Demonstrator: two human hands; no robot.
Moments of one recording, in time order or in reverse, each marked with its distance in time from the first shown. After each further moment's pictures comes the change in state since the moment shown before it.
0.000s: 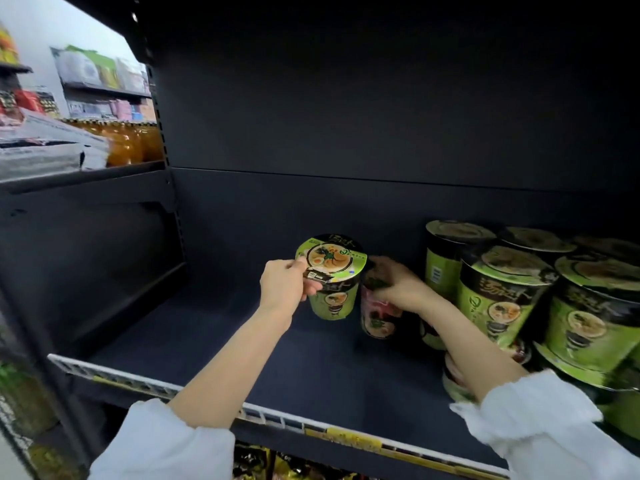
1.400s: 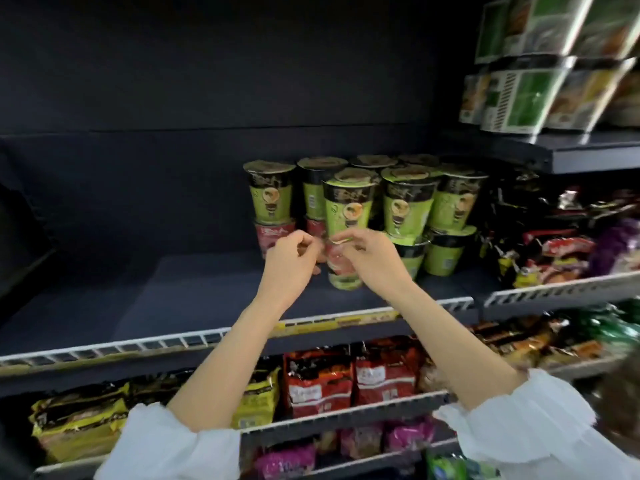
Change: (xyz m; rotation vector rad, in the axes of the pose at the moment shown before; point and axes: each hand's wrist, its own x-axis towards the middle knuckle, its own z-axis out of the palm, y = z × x) left_hand -0.164 -0.008 0.060 0.351 -0.514 0.394; right_hand -0.229 -0.018 -0.015 0.118 0.468 0.128
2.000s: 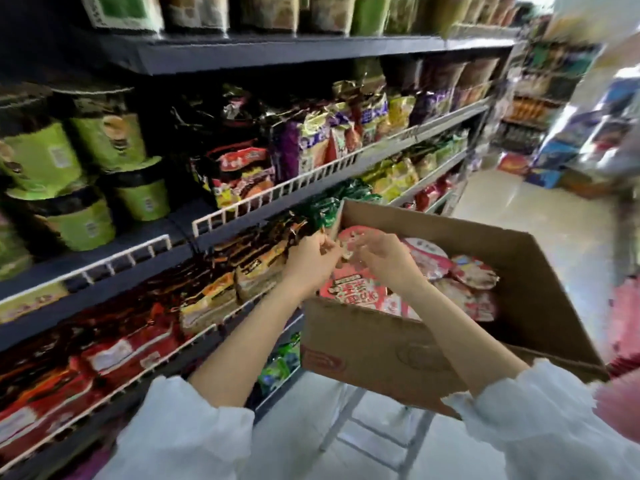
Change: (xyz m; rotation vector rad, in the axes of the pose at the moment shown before) left_hand -0.155 0.172 0.386 -0.036 -0.777 0.126; right_hand -0.259 0.201 -0.328 -0.232 0.410 0.557
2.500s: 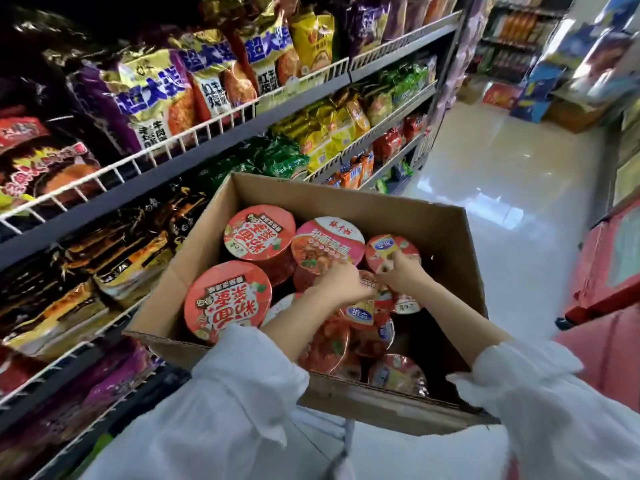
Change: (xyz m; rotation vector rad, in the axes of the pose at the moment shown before) left_hand 0.130 0.069 0.280 0.499 -0.532 -0.175; right_hand 0.095 0.270 -0.141 -0.398 -0.202 0.572
